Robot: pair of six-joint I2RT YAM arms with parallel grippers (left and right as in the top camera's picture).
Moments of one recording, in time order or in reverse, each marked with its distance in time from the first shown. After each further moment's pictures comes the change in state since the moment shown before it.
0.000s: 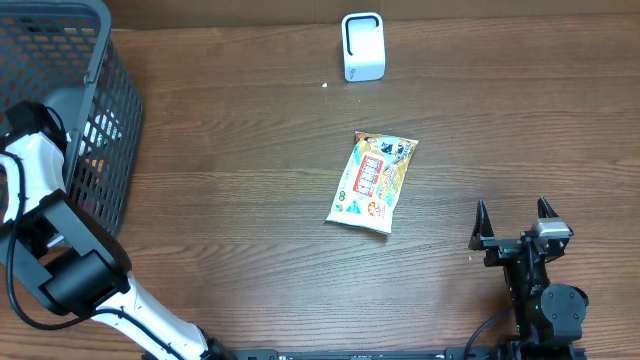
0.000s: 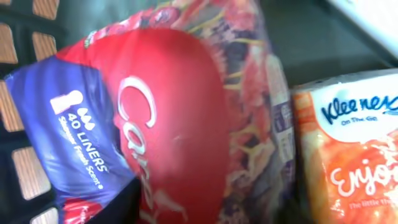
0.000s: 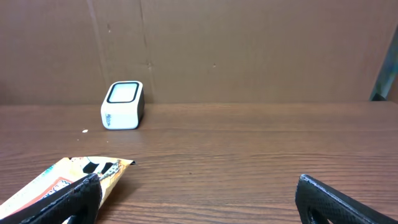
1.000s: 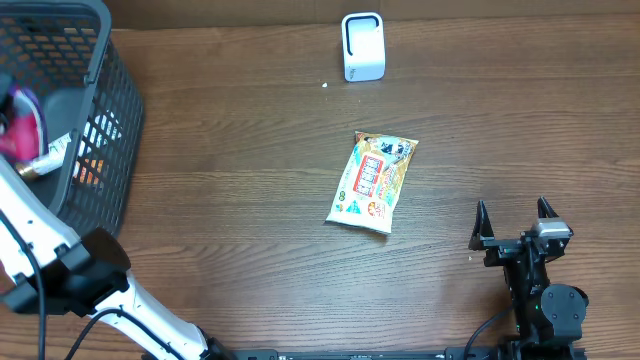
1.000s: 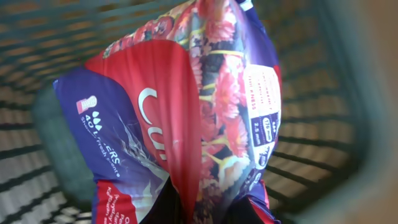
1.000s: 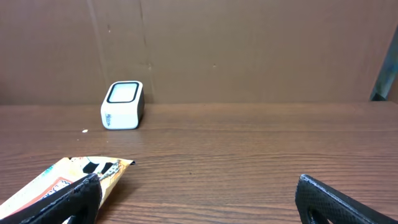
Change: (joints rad) left arm -0.003 0.008 1.056 -0.555 0.417 -0.001; right arm 0.000 0.000 0.000 0.000 0.000 0.000
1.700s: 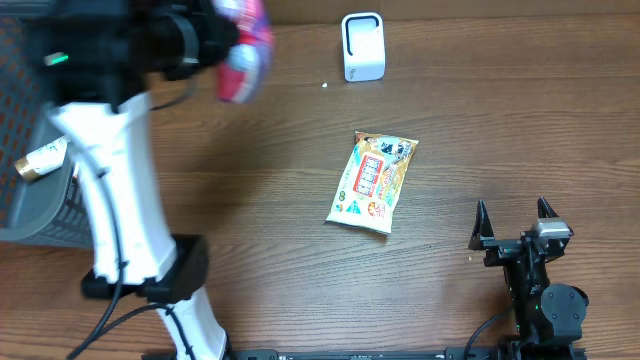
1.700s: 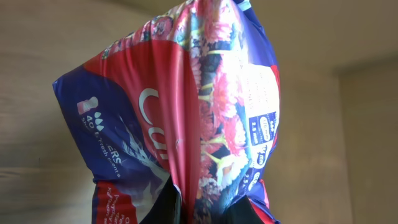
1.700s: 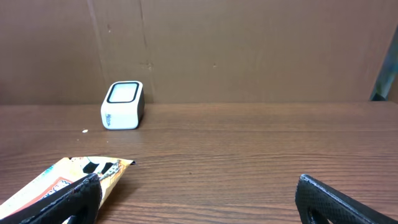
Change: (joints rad) left arm -0.756 -0.074 0.098 -0.104 0.320 0.164; right arm 0.000 0.000 0.000 0.000 0.000 0.000
